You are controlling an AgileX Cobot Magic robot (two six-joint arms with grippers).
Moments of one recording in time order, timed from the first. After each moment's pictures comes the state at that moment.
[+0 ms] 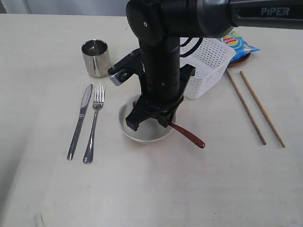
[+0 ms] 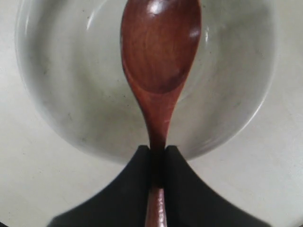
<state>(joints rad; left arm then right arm) -0.16 0.00 0.00 -0.03 0.33 -0.16 0.82 1.96 -1.43 -0.04 1.21 -0.05</state>
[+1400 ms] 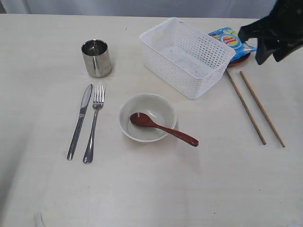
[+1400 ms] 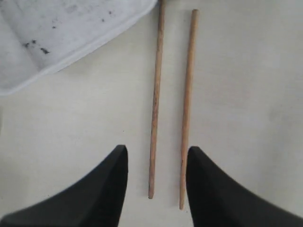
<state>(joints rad) -0.16 0.00 0.00 -0.03 0.33 -0.16 0.17 1.70 -1.34 -0.03 1.13 -0.04</state>
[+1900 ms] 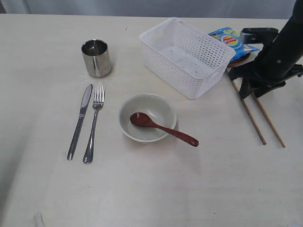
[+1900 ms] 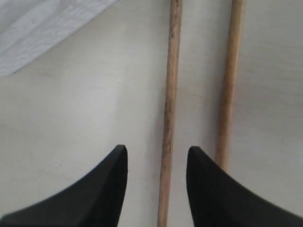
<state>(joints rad) -0.16 0.00 0.00 -0.03 0.33 -0.16 0.07 1.91 -1.16 0.16 0.84 -0.26</state>
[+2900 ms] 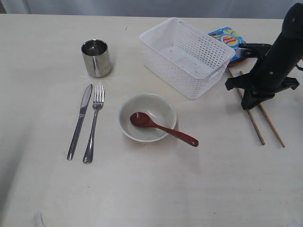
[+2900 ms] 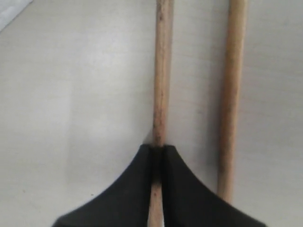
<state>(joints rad) -0.16 0.00 0.00 -0.02 0.33 -0.16 0.06 2.02 -1.17 0.17 0.82 -0.23</state>
